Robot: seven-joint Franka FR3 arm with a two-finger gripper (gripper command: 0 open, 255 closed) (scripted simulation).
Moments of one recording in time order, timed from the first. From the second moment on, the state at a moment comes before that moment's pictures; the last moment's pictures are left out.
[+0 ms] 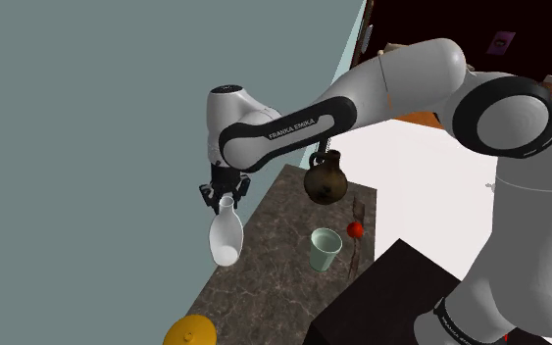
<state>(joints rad) 0.24 0.42 0.29 -1.71 -0.11 2.13 0.69</state>
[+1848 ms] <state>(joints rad) 0.24 0.33 0.31 -1.45 -0.08 1.79 0.67</state>
